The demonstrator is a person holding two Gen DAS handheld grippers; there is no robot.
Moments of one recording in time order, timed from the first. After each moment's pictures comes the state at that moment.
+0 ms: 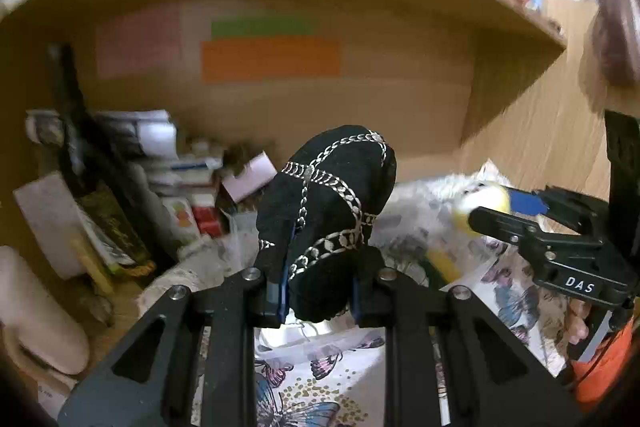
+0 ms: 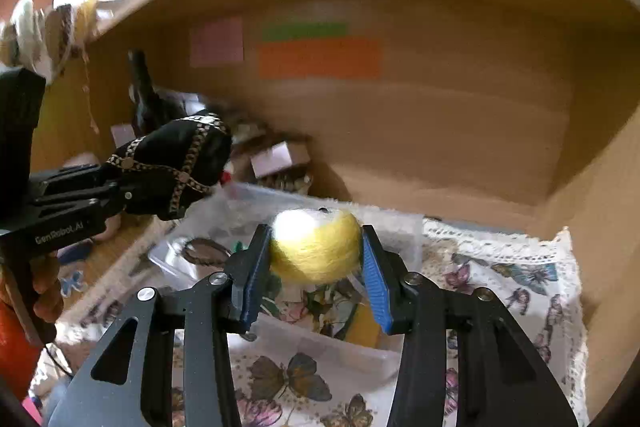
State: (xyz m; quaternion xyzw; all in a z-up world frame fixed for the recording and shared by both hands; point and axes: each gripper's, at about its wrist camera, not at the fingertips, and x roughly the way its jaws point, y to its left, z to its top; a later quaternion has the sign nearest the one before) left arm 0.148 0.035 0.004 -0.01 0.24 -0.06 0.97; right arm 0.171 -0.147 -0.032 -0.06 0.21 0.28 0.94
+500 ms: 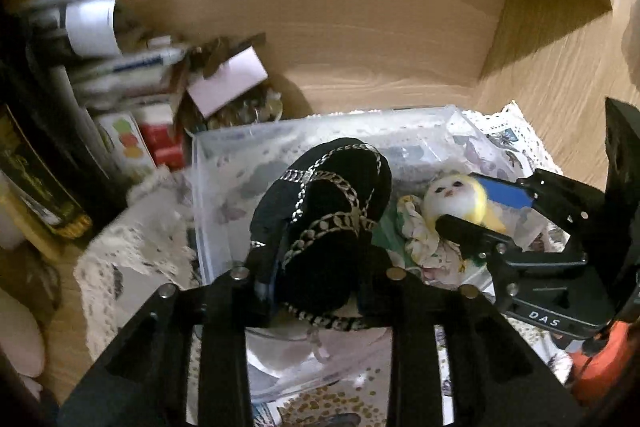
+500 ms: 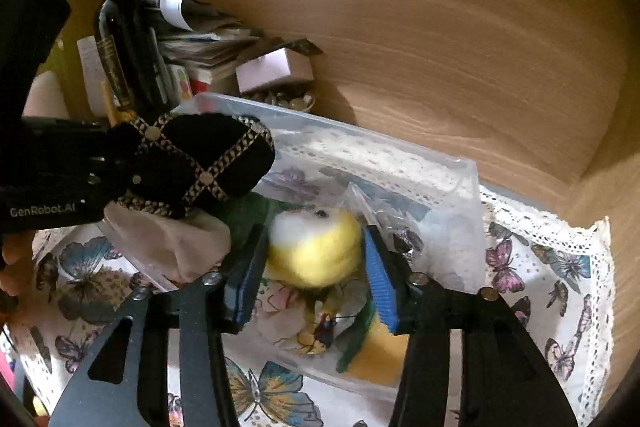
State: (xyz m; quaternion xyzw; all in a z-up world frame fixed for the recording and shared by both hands) left arm 0.220 0.046 -0.067 -0.03 0.37 -0.09 0.92; right arm 0.214 -0.108 -0.090 -0.13 0.29 0.26 0.91
